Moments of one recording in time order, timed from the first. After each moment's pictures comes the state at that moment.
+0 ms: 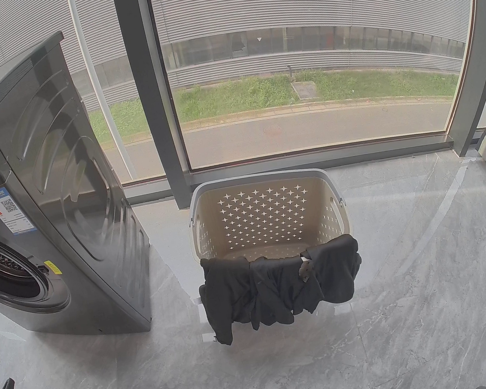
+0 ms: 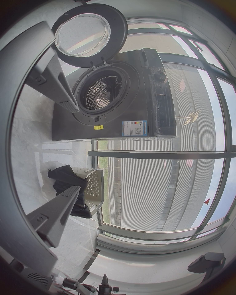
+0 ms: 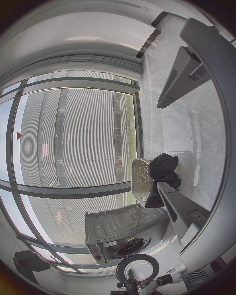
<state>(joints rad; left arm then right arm) 0.00 0.02 -0.02 -0.01 0.01 -0.02 0.00 0.02 -0.02 -0.01 0.01 0.00</state>
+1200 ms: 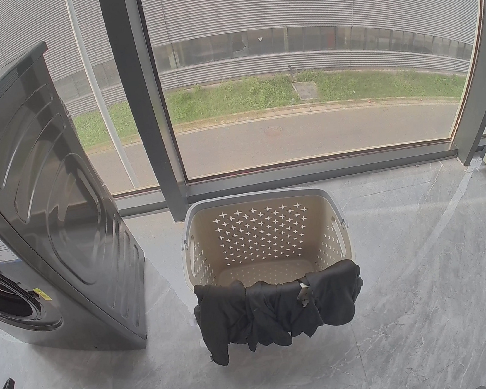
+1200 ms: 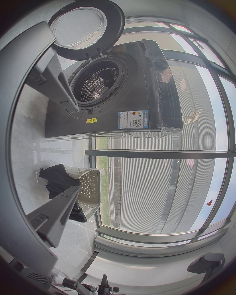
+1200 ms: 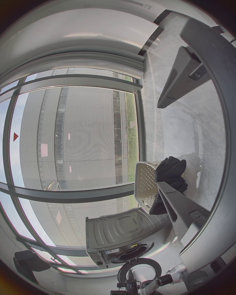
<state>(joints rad) 0.00 0.02 -0.02 -0.01 0.01 -0.02 0.00 0.02 -0.02 -0.01 0.01 0.00</state>
